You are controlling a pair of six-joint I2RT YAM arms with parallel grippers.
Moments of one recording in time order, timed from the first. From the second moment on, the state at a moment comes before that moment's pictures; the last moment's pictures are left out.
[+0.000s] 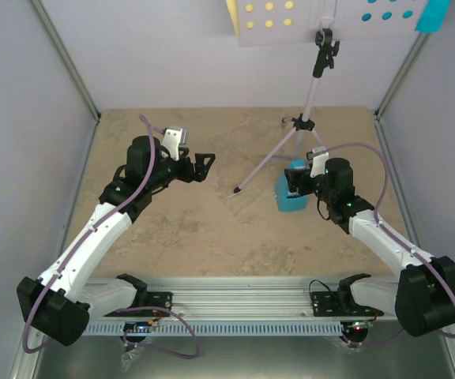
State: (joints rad) left arm -0.43 1.11 1.03 -0.29 0.26 -0.27; right arm 0.31 1.16 0.65 0.06 -0.10 0.12
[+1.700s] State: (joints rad) left arm -0.43 1.11 1.01 -0.29 0.15 -0.26; right arm 0.95 0.98 0.64 -0.26 0.42 0.47
